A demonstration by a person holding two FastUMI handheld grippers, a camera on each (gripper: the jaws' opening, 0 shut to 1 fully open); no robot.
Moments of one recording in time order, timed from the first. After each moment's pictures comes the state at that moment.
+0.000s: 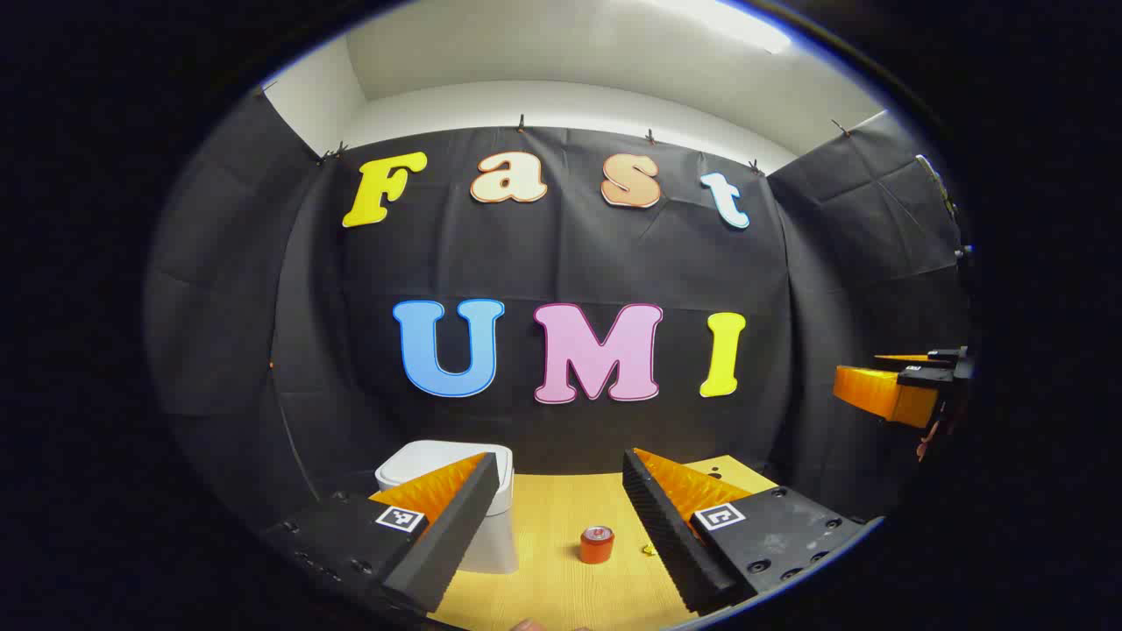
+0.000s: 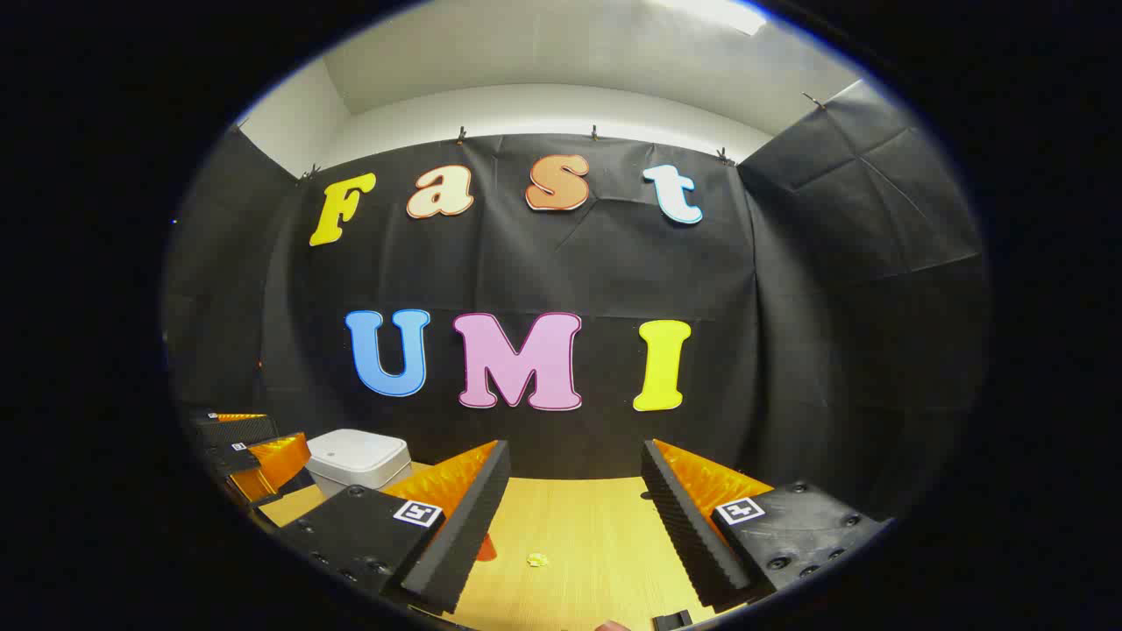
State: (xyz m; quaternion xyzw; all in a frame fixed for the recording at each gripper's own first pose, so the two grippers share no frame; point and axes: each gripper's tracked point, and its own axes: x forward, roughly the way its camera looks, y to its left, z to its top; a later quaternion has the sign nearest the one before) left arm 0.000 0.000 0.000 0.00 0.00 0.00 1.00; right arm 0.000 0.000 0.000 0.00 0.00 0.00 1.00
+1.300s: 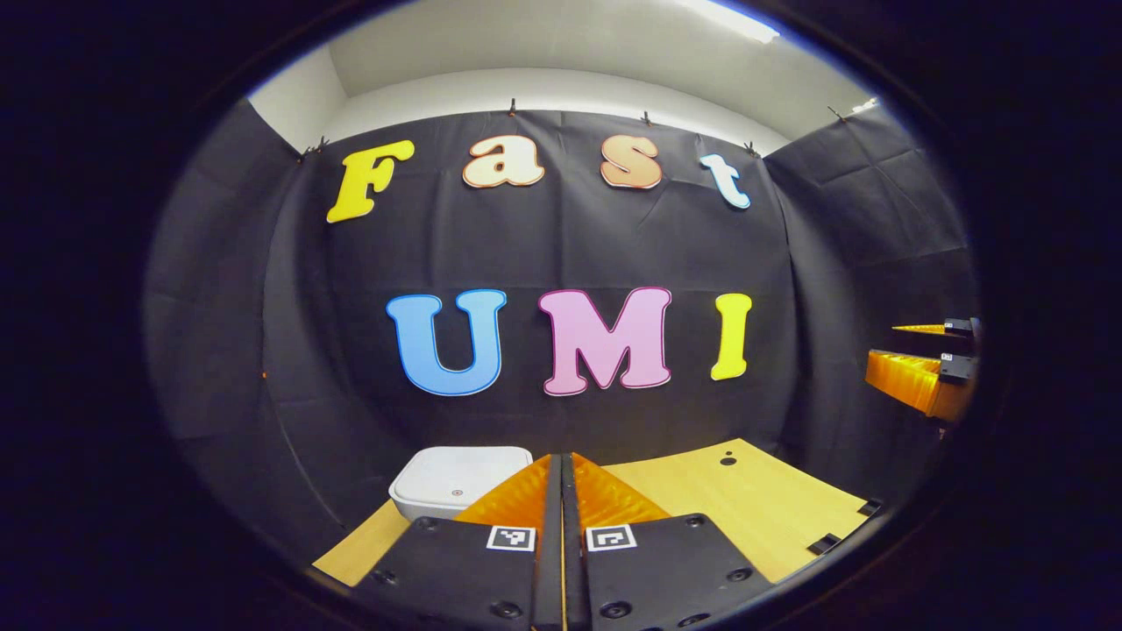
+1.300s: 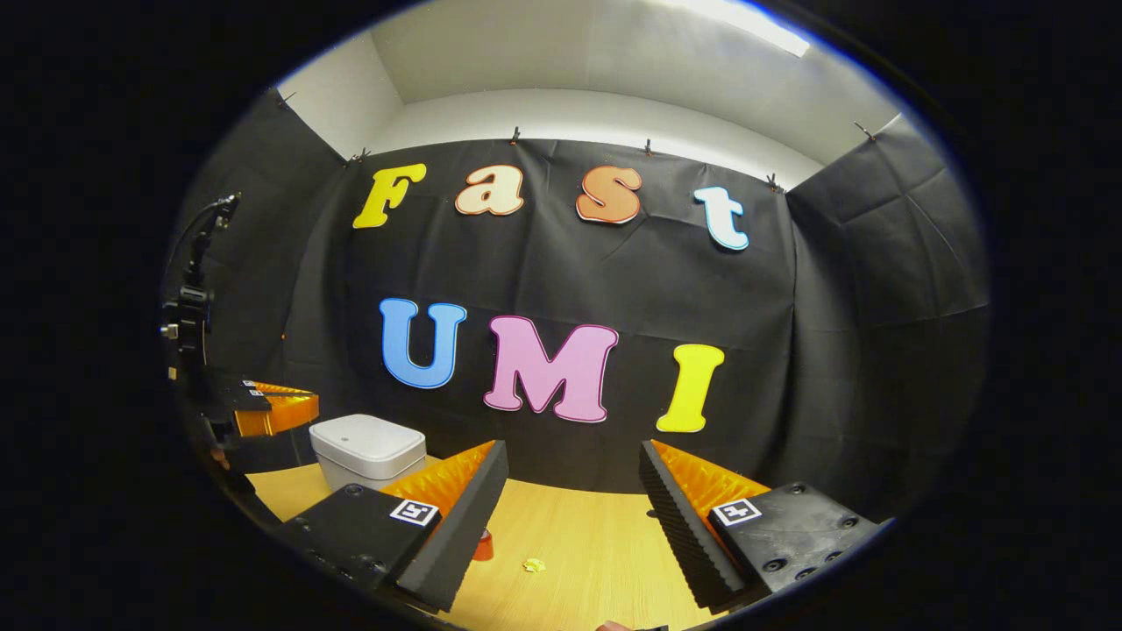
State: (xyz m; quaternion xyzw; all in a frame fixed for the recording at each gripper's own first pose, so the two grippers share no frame) left arm 0.047 0.051 -0.004 0.02 0.03 -0.03 1.00; right arm 0.006 0.034 0.002 -0.06 -0.02 0.05 1.00
